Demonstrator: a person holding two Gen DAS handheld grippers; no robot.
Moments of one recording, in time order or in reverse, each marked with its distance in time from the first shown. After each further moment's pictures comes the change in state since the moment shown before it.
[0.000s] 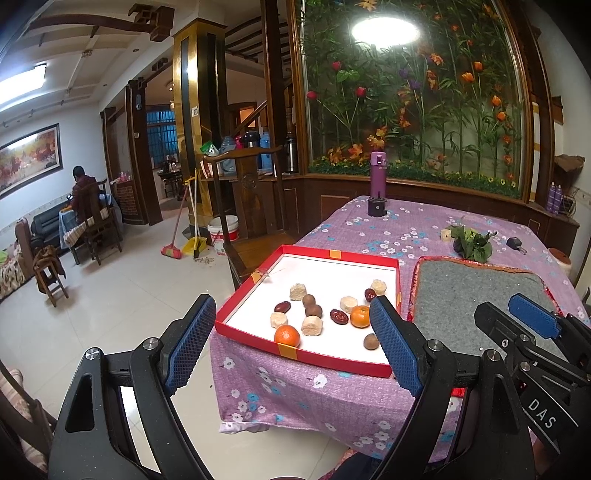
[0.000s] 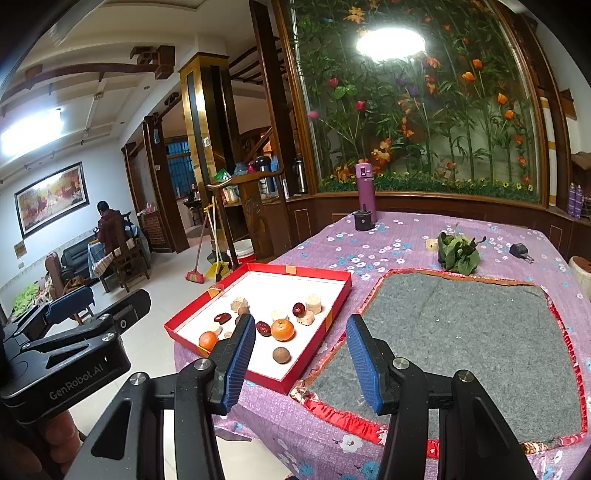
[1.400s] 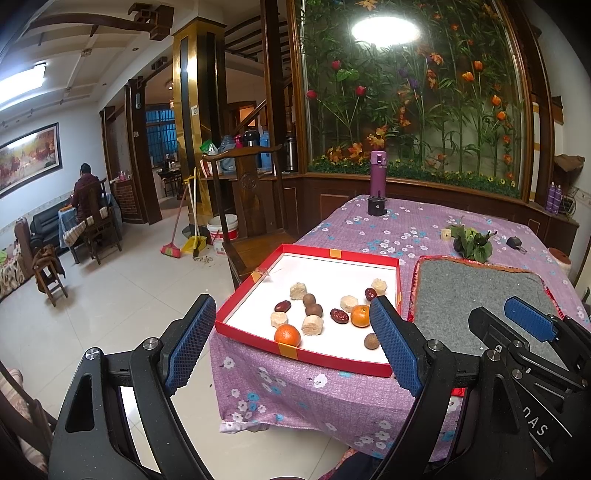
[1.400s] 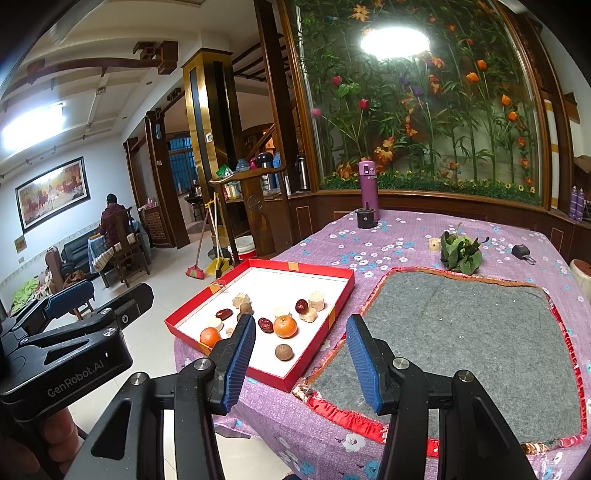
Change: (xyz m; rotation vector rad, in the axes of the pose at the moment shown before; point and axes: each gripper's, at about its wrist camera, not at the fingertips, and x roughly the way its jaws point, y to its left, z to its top) left arm -0.001 -0.002 0.000 -0.001 0.004 -0.003; right arm 0.003 0.004 0.002 -0.012 0.011 0.002
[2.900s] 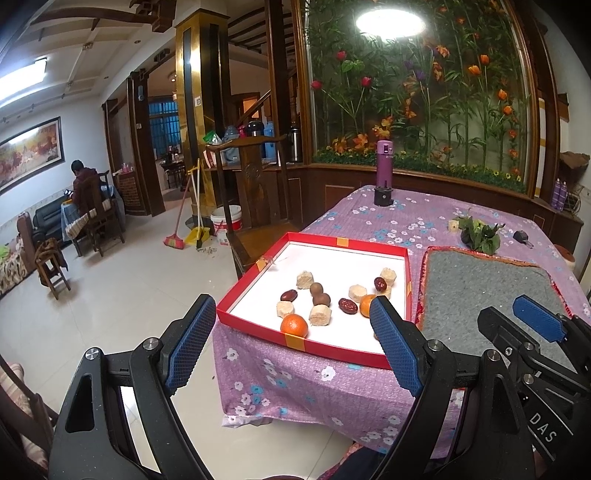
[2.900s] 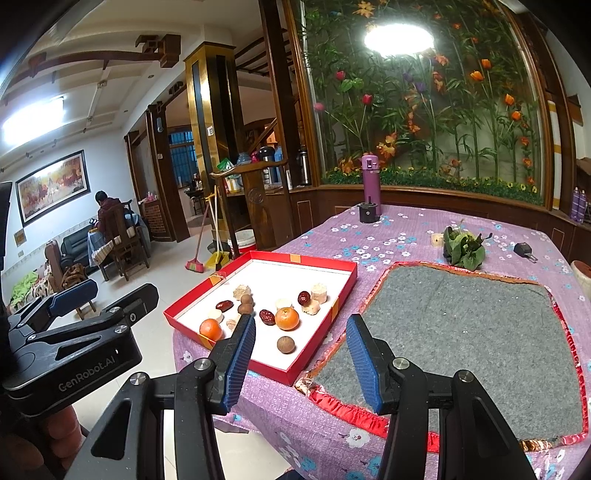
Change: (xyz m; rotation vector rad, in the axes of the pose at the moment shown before) left arm 0.013 0.009 -0.016 -0.008 0.026 0.015; right arm 0.006 0.002 -0.011 -0.011 0.017 0.003
